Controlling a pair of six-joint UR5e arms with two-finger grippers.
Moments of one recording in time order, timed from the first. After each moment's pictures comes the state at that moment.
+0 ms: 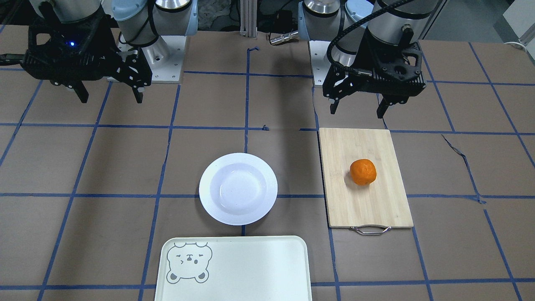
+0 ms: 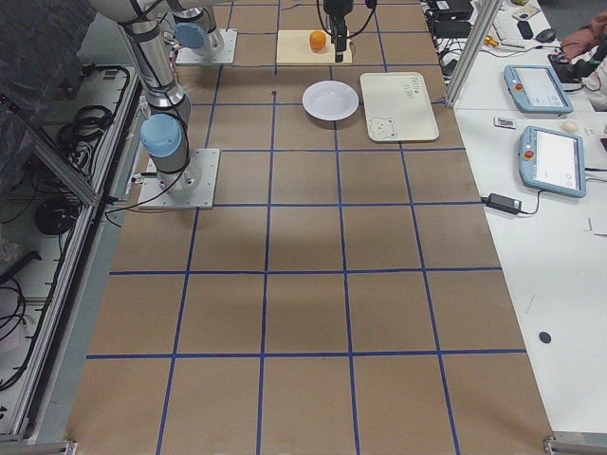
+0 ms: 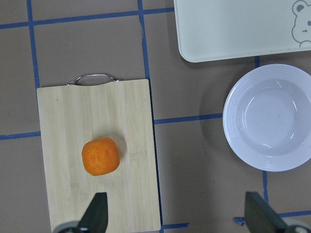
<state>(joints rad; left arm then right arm) -1.62 -1.58 -1.52 -1.51 1.57 0.04 1.62 -1.52 1.38 -1.50 -1.63 -0.02</state>
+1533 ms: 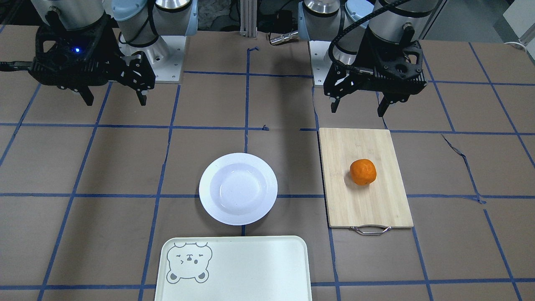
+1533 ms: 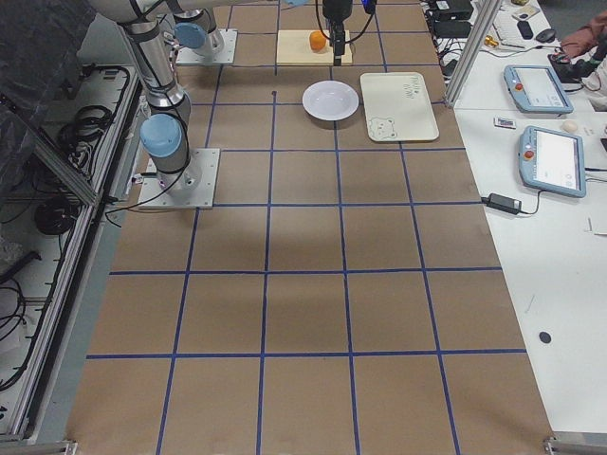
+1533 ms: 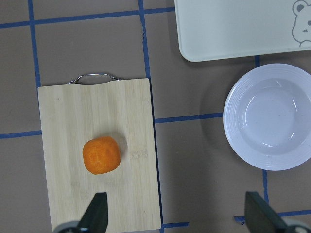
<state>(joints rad) -1.61 -1.58 -1.53 -1.51 1.57 0.04 1.62 -1.52 1.41 -1.51 -1.61 -0.02</state>
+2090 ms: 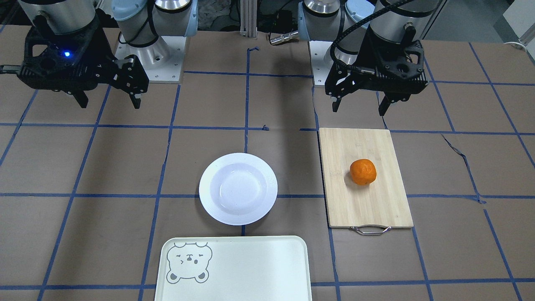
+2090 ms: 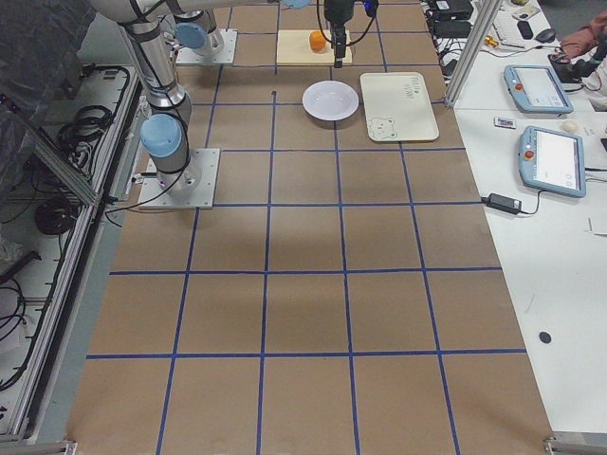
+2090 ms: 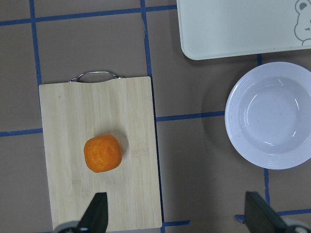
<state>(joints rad) -1.61 -1.57 -1.53 -1.52 1.57 0.04 1.58 -1.52 1.41 -1.51 -1.60 -0.01</state>
